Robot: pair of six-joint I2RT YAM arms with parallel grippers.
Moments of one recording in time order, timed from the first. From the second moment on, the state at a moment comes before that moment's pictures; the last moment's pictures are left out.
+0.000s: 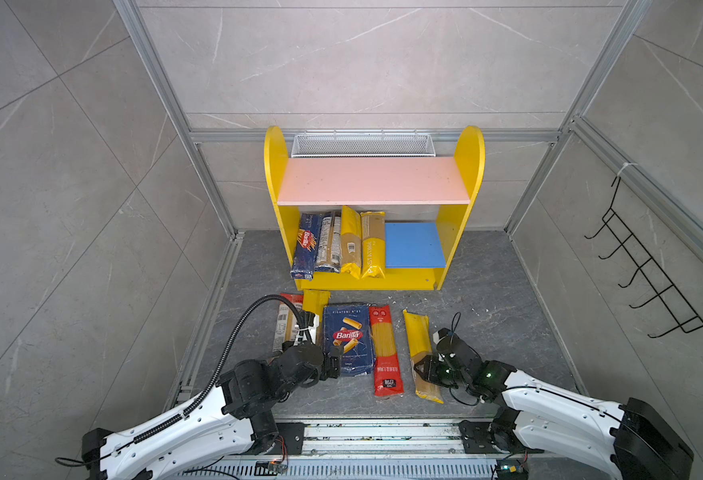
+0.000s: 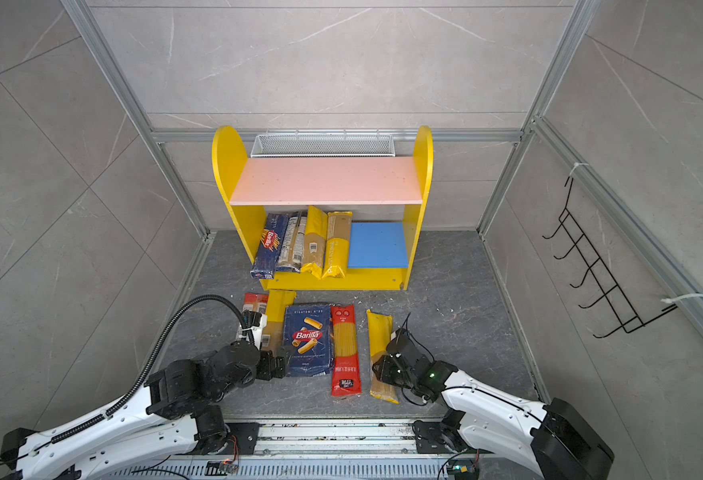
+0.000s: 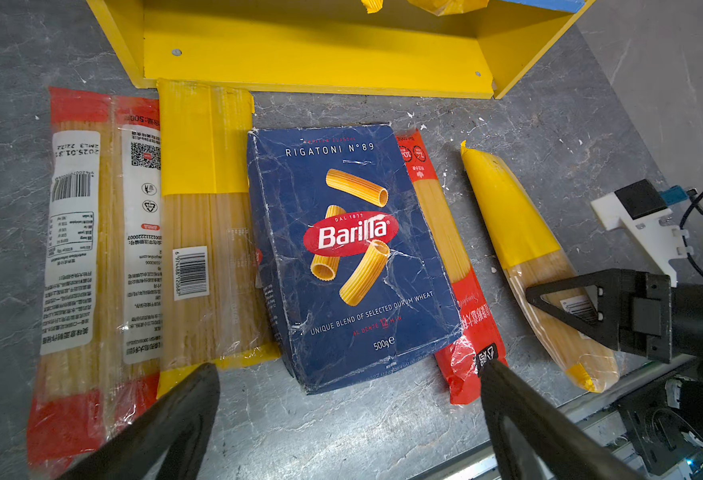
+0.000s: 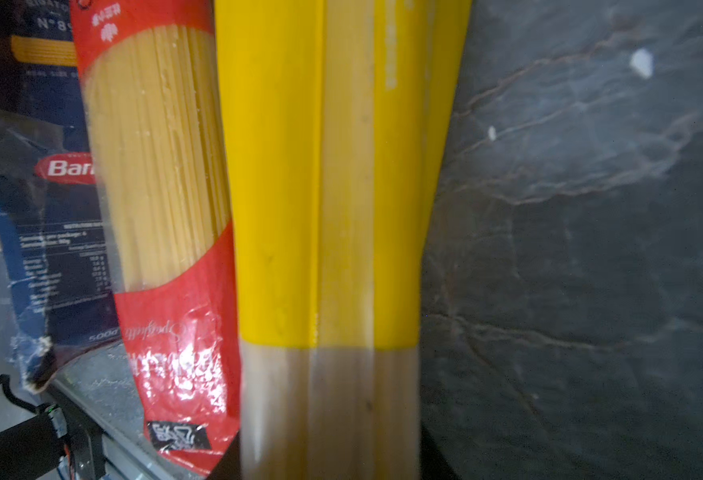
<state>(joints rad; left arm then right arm) -1.11 0.68 0.71 -0.81 -0.44 -0.78 0.78 0.98 0.32 -0.25 -0.10 0.98</state>
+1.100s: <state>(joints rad) -1.10 0.80 0.87 -0.83 -0.51 -0.67 0.78 0.80 0.48 -0.46 -0.26 1.04</state>
